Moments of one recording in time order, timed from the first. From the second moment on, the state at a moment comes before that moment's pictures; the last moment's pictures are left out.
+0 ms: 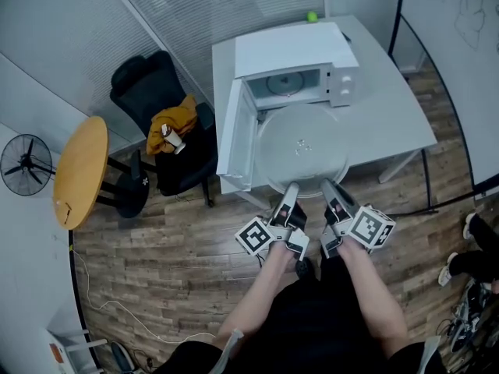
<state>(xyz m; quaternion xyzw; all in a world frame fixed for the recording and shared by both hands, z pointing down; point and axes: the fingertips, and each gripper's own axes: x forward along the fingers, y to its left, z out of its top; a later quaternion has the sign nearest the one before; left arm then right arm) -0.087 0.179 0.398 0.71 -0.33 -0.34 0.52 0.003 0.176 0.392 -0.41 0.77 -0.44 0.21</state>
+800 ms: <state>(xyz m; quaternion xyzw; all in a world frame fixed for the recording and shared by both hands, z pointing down) -0.068 0.055 0.423 0.66 -0.40 -0.36 0.52 0.016 0.039 0.424 -0.35 0.79 -0.48 0.17</state>
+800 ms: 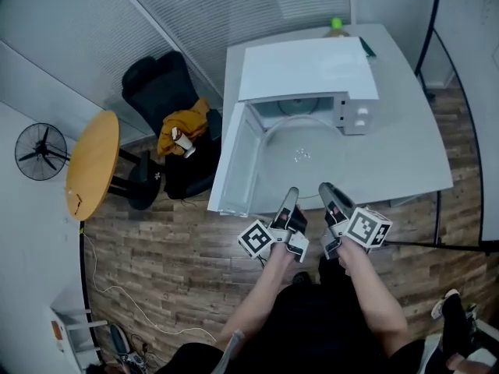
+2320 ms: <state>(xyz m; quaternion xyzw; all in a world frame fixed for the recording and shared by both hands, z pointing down) -0.098 -0.108 0.508 0.65 -0.41 -0.33 0.55 -0.012 -0.123 0.511 -0.38 0.78 -0.49 0.11</state>
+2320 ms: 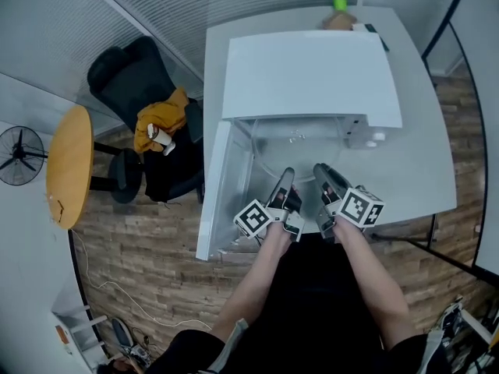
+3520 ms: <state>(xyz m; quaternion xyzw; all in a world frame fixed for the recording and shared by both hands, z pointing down) -0.120 -0.211 0.566 0.67 -0.43 -0.28 0.53 -0.028 -0.223 0.566 -0.43 0.75 -0.49 0.11</state>
